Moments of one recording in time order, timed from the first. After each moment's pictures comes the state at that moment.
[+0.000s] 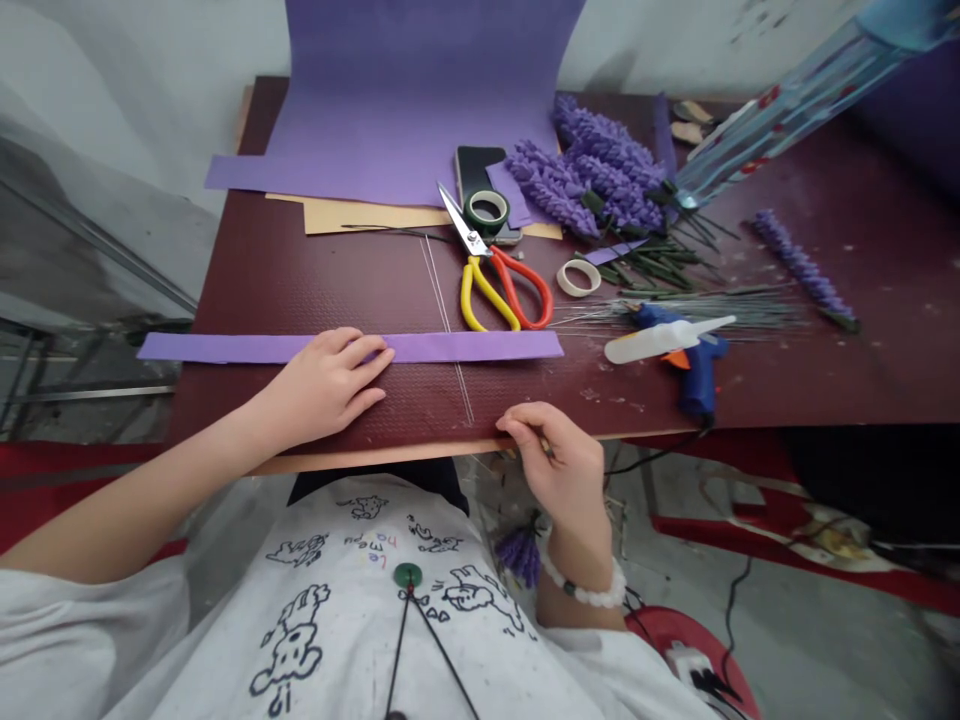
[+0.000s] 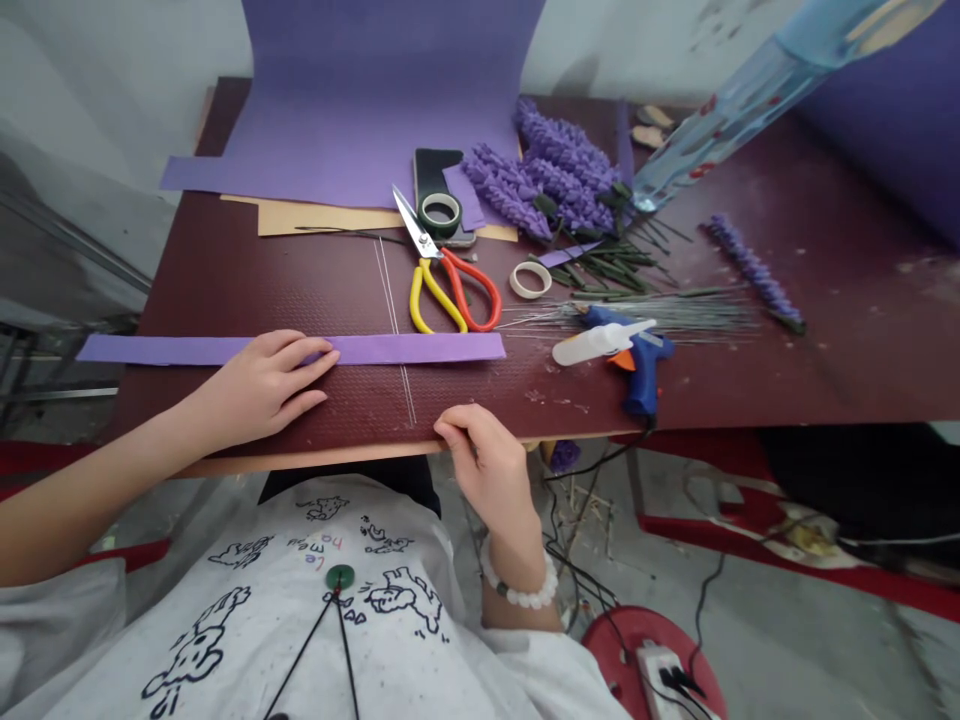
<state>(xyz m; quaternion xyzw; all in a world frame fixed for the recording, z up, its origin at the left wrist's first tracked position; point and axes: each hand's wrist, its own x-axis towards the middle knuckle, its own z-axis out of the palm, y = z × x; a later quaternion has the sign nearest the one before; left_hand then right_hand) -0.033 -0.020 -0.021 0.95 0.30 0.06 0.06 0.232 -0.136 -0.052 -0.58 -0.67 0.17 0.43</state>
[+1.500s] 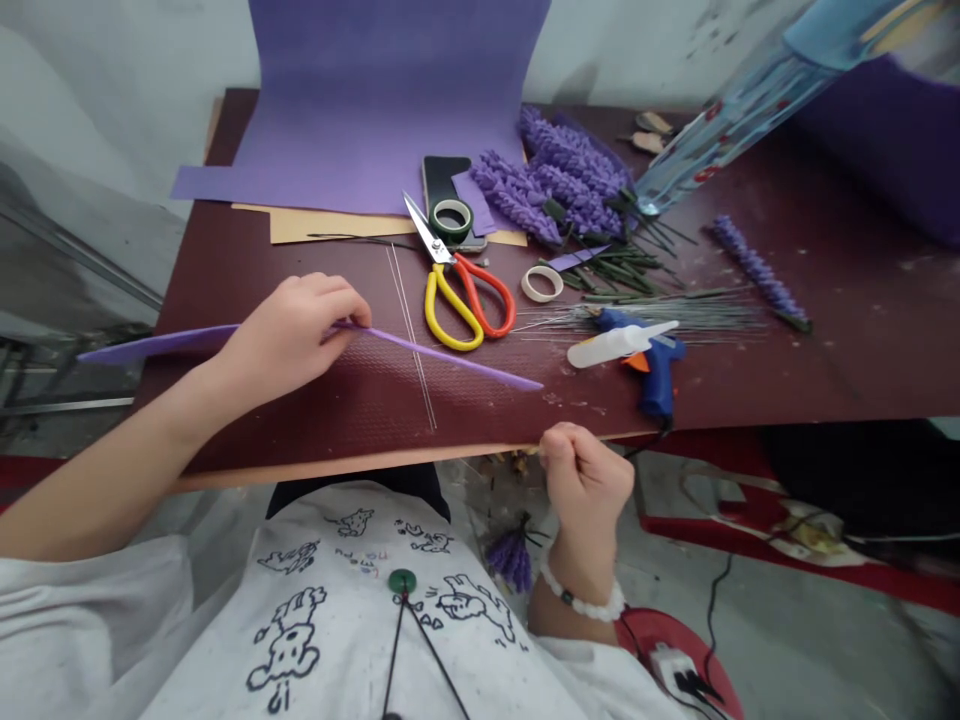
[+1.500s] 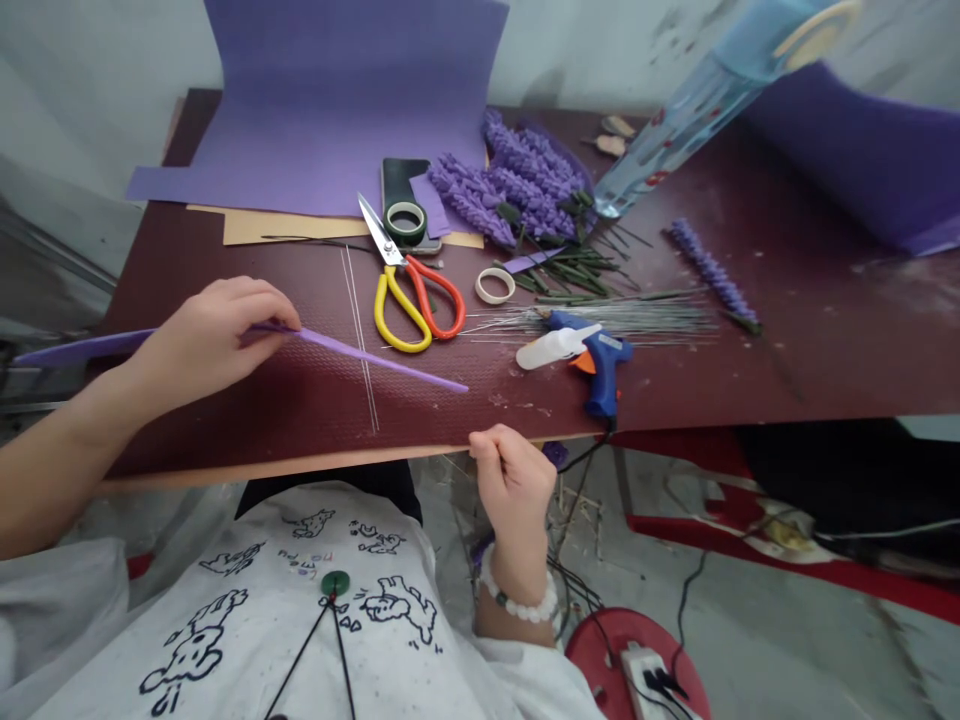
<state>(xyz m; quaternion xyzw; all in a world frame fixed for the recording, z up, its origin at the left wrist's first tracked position) 0.006 0.012 0.034 0.92 0.37 0.14 0.10 0.276 -0.154 -0.059 -0.65 -0.59 0.10 0.46</state>
